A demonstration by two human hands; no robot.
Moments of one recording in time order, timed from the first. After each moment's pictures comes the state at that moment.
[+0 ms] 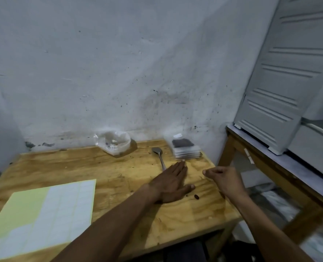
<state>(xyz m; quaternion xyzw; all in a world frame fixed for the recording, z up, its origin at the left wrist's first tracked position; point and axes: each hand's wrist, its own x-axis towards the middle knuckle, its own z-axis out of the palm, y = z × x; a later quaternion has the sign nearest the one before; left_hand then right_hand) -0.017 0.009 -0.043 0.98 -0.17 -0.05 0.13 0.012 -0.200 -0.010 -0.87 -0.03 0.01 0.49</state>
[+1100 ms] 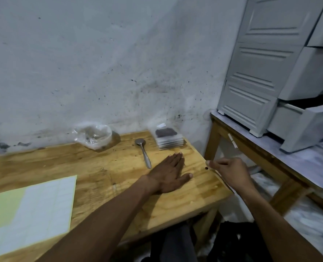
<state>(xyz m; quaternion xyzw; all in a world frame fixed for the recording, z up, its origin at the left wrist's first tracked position) -0.001 -0.039 -0.051 0.97 -0.19 -0.07 0.11 0.004 -0.268 -0.013 -0.90 -0.01 -0.04 0.43</state>
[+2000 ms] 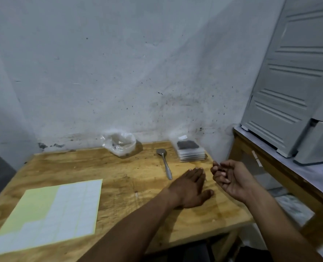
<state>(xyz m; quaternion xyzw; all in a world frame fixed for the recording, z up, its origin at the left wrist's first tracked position) -0.010 -0.039 -0.049 0.98 -0.19 -0.04 0.10 0.025 -0.205 0.014 -0.43 0.10 0.29 0.85</state>
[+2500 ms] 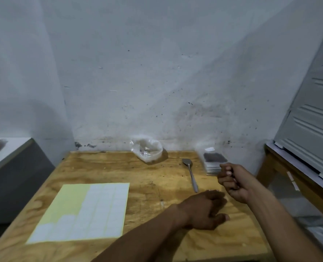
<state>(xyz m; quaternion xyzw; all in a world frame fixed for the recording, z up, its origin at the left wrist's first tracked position) -0.043 0.001 -0.045 0.95 -0.24 0.01 0.21 0.042 -0.131 0.033 -0.48 0.10 0.36 0.79</state>
